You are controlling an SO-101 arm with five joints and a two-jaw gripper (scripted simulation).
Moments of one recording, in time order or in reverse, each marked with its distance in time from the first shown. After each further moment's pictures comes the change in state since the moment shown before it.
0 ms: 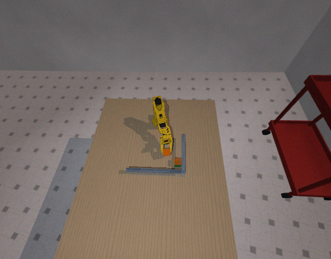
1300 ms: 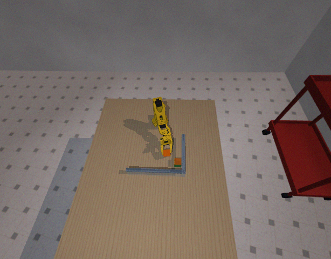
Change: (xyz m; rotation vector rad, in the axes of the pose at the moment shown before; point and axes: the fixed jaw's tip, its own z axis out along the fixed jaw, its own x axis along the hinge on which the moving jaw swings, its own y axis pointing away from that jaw) arm 0.009 -0.001 0.004 0.000 0.004 0.002
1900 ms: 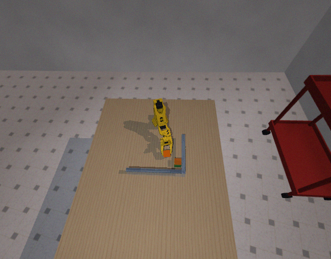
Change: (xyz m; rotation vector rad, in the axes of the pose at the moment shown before) arm 0.006 -0.001 0.003 0.000 -0.004 0.000
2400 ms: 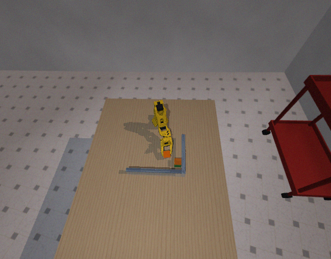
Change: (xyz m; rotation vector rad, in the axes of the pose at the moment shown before) arm 0.007 -0.001 0.003 0.000 0.000 0.000
